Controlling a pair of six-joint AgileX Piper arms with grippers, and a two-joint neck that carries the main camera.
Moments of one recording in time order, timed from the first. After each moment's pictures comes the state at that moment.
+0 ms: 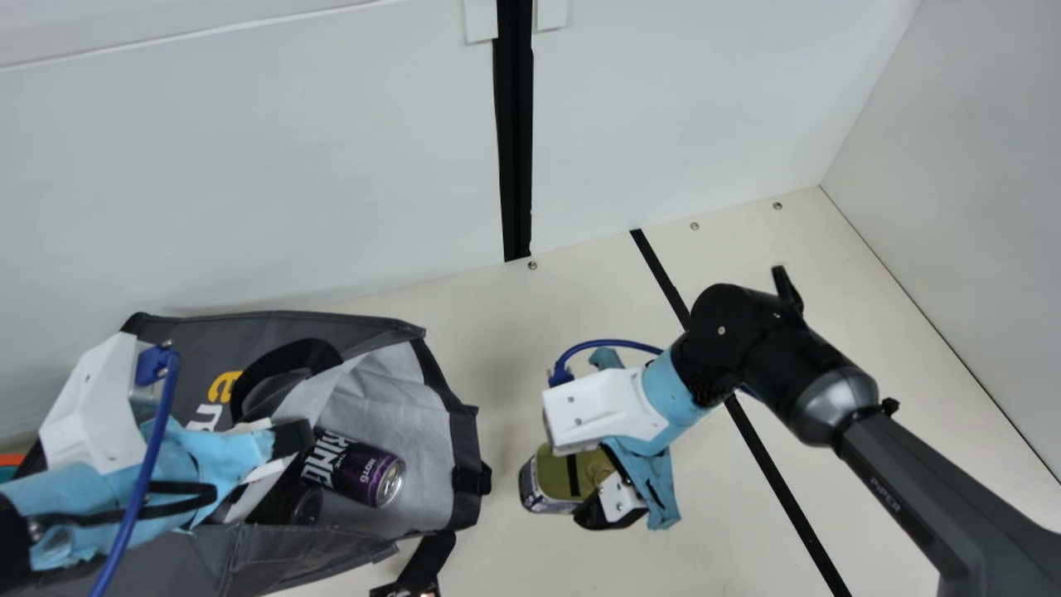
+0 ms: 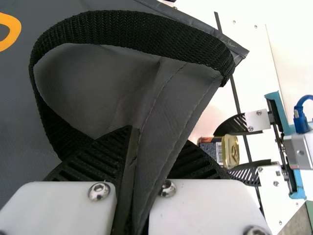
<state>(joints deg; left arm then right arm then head) -19.4 83.3 -74.8 -33.9 51.9 -0.6 3.4 90.8 -67.7 31.1 69.9 -92.7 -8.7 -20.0</state>
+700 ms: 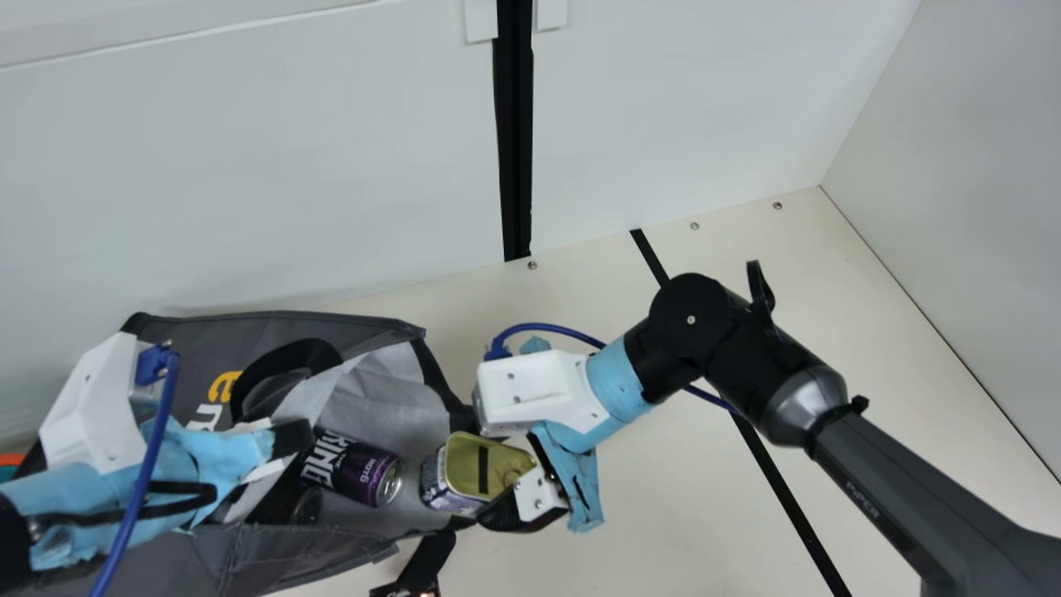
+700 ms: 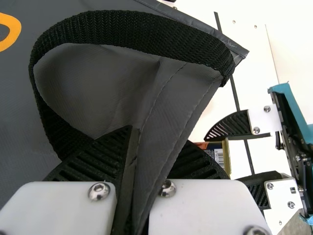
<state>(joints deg) -19.4 83.3 -74.8 -33.9 51.9 -0.6 9.1 92.0 -72.8 46.6 69.9 -89.6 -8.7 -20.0</state>
